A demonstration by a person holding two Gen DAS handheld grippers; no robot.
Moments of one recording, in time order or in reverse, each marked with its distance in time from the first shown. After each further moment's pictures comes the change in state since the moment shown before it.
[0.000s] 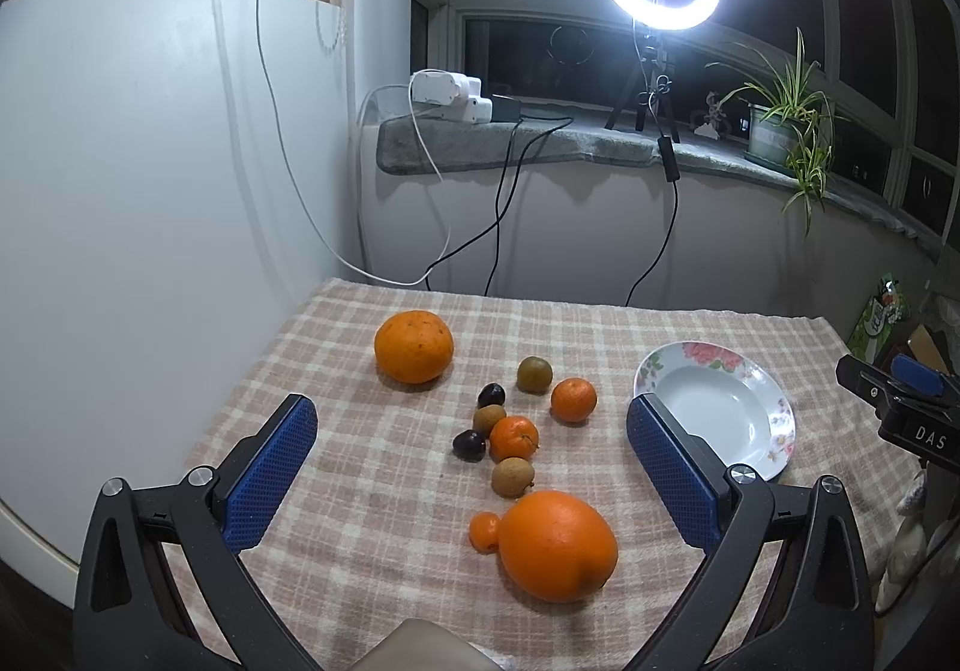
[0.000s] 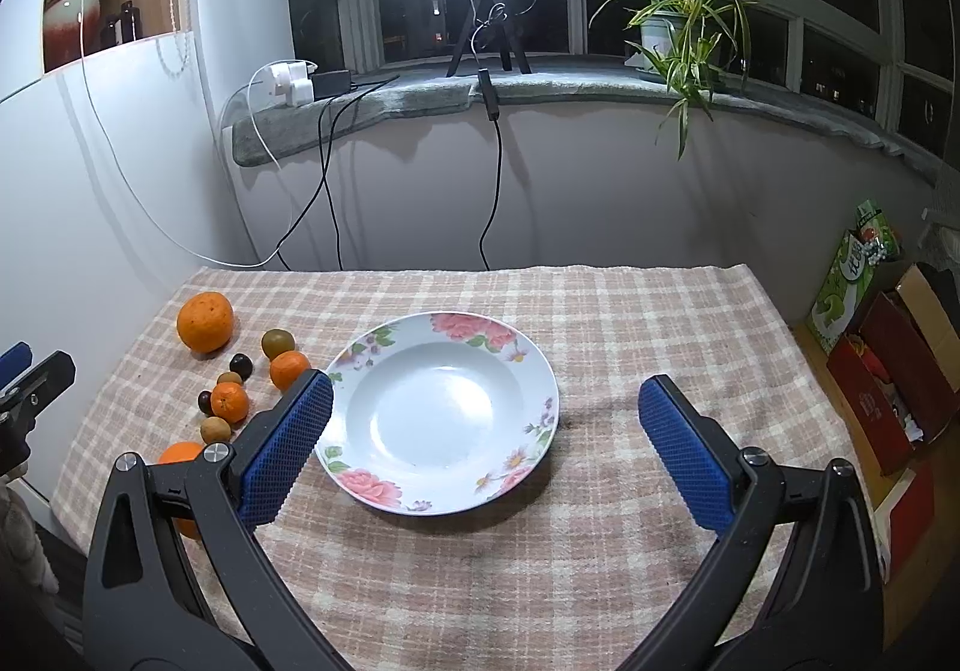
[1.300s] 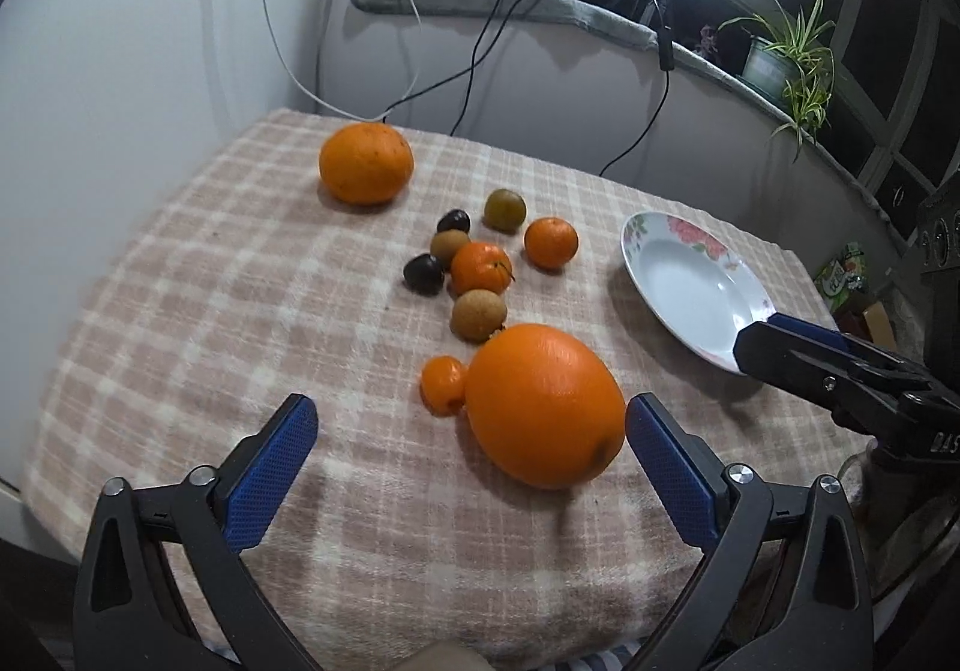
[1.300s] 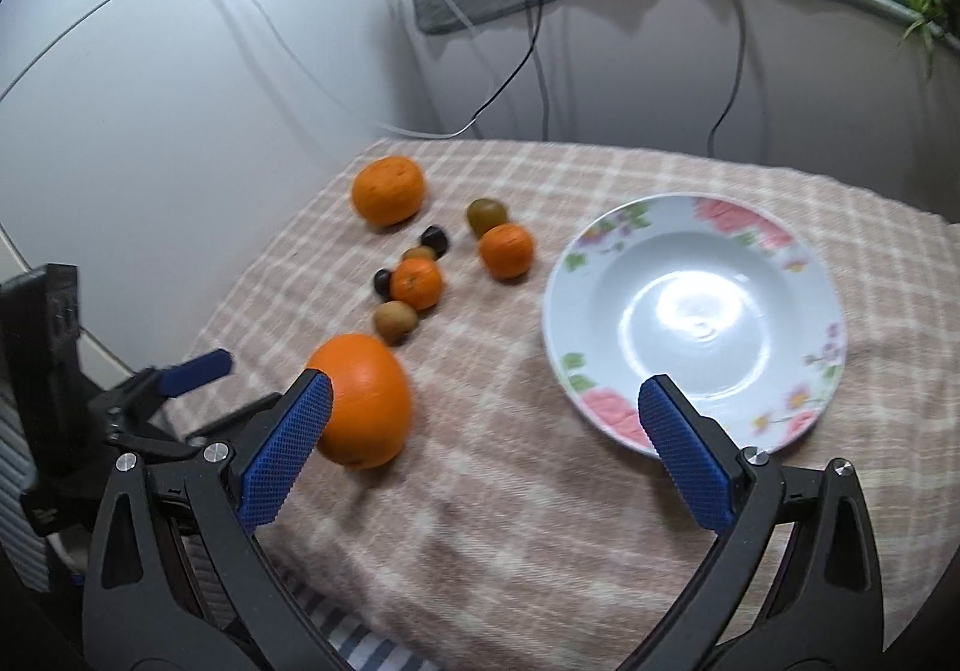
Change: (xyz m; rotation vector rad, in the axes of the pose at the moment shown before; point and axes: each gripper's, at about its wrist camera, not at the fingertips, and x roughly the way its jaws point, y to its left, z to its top) left arm 0.048 0.018 -0.066 -0.129 0.282 -0.179; right arm 0.054 0.081 -0.036 -0.116 0.269 0.462
